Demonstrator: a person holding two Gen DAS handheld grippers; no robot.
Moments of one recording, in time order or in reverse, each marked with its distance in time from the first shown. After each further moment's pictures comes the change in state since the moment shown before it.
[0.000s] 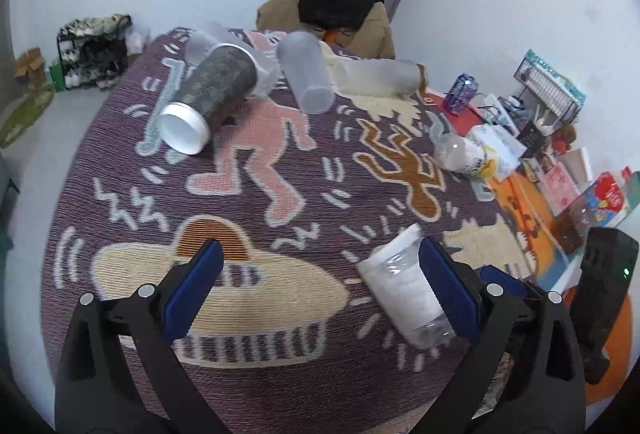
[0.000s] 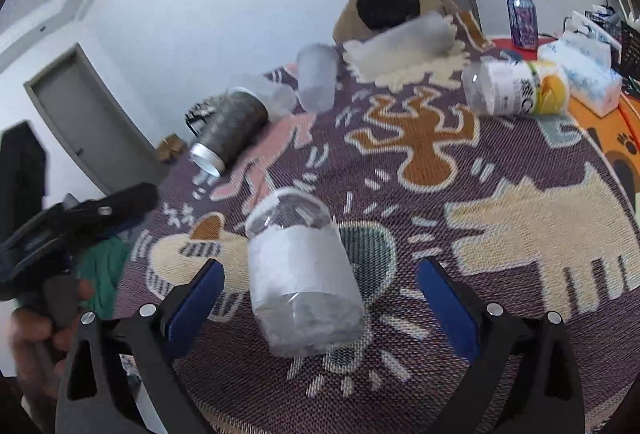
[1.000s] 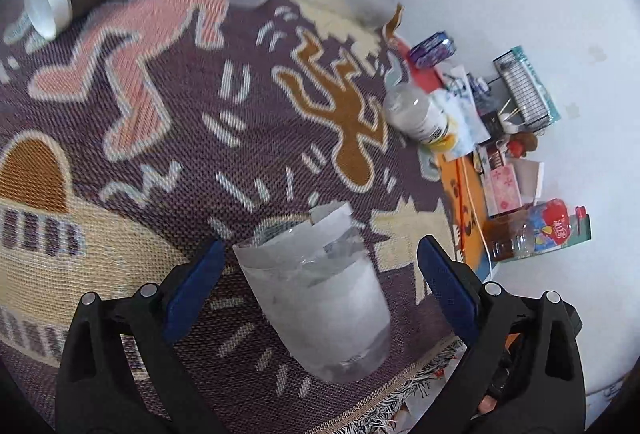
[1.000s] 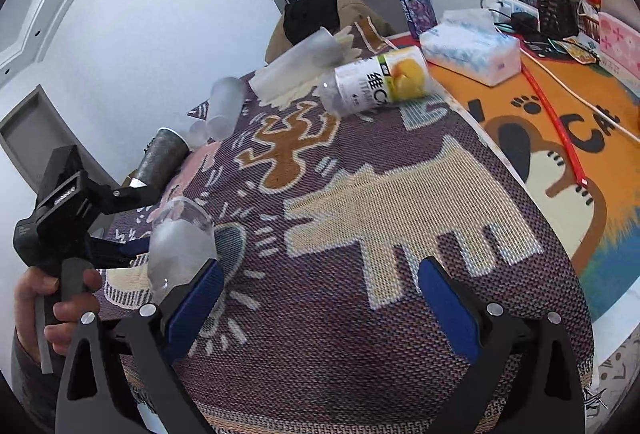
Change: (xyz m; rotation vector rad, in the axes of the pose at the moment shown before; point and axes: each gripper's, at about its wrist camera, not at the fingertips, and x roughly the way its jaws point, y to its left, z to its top) left arm 0.109 -0.037 -0.008 -0.241 0.314 -0.284; right arm -0.048 -0.113 -0.019 0.133 -0.051 -0.133
